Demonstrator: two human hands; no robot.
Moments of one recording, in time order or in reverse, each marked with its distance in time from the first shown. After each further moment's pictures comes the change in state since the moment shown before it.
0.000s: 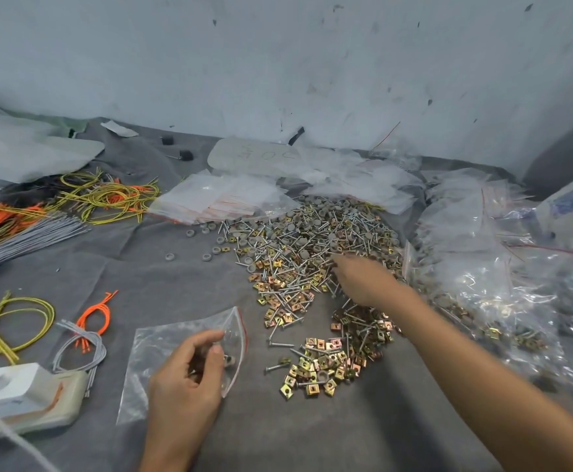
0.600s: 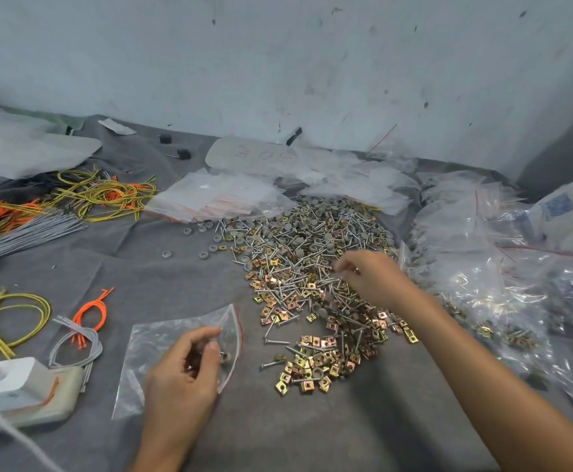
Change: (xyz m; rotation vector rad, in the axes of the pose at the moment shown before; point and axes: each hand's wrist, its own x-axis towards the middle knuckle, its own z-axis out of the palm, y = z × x) left_hand 0.000 0.000 0.000 -0.017 -0.025 -0.026; right_hand -0.031 0.011 -0.022 0.266 0.149 -0.050
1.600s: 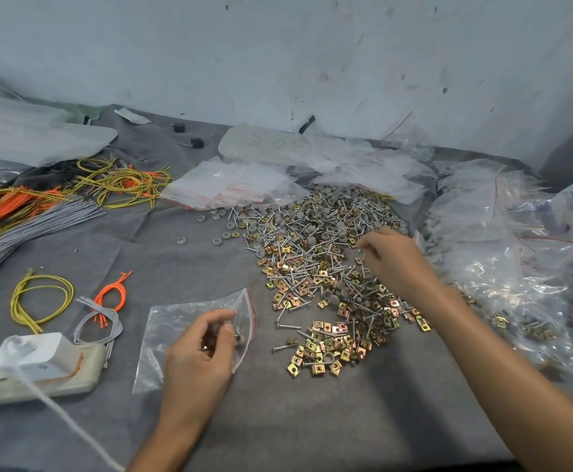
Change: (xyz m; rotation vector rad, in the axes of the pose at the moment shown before) left_hand -0.002 0.006 0.000 0.017 -0.012 0.029; right_hand -0.011 0.000 -0.006 -0.011 0.171 -0.040
